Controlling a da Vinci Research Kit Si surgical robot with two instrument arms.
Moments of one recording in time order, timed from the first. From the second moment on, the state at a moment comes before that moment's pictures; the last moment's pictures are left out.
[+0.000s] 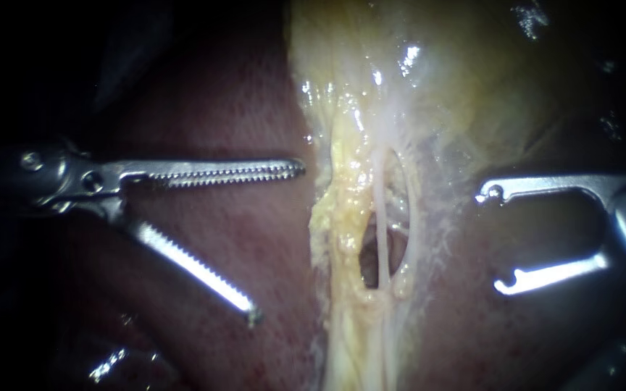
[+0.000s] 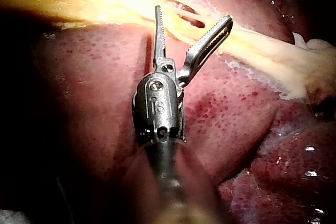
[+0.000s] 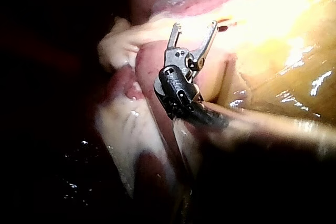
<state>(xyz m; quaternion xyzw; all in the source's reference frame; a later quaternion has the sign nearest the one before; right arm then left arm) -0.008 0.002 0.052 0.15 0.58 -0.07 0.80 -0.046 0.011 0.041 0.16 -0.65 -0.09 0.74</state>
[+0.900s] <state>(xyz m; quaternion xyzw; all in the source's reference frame) -0.008 0.002 0.052 0.15 0.58 -0.07 0.80 -0.048 0.012 0.043 0.20 -0.55 -0.27 0.77</state>
